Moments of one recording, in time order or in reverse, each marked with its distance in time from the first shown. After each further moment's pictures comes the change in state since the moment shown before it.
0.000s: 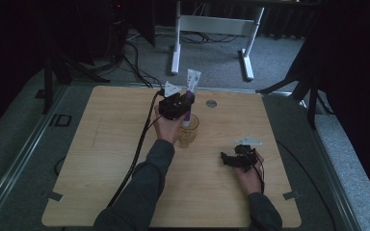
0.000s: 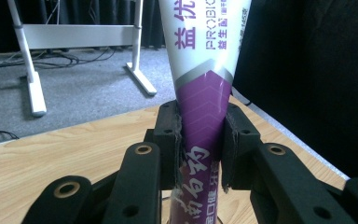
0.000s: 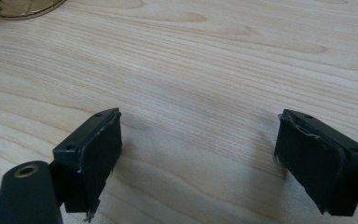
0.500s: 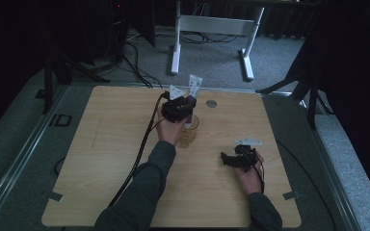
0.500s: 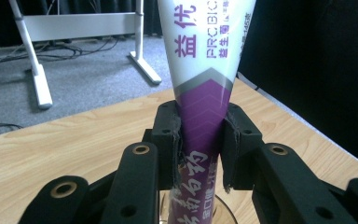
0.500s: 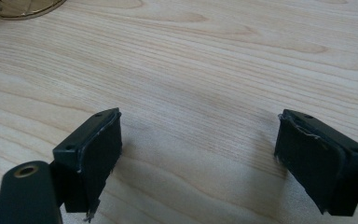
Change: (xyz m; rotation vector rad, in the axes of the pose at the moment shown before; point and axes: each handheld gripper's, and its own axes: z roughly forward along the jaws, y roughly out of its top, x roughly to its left) left arm -0.004 -0.011 0.012 0.058 0.022 0.041; right arm 0.000 0.000 0.000 0.000 0.000 0.001
